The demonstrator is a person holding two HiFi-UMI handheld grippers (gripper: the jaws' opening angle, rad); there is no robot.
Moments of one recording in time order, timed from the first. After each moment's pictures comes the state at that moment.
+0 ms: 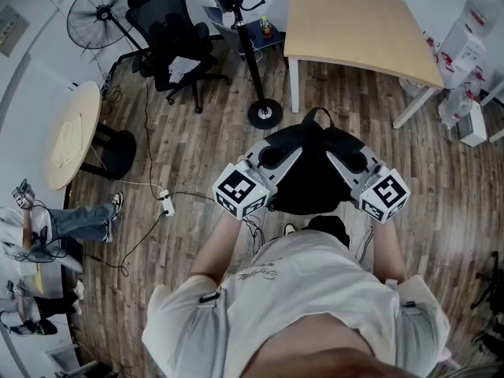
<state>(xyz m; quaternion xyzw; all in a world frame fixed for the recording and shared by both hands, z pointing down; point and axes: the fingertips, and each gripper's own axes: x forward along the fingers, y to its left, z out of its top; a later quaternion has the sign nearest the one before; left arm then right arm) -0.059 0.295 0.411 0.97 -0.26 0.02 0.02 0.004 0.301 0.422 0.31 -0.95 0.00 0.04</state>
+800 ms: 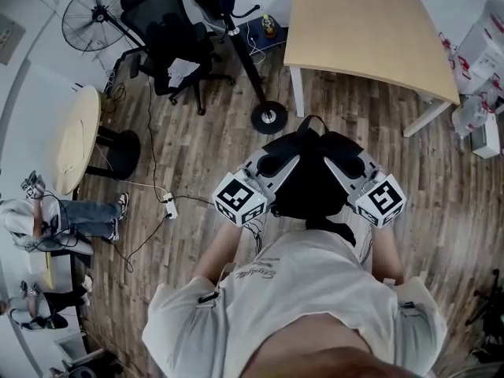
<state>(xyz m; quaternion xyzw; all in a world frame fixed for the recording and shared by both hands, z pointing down) -0.018 0.152 0.441 0.95 -0.29 0.03 0.06 0.044 0.154 0.450 0.28 -0.96 0.01 0.05</state>
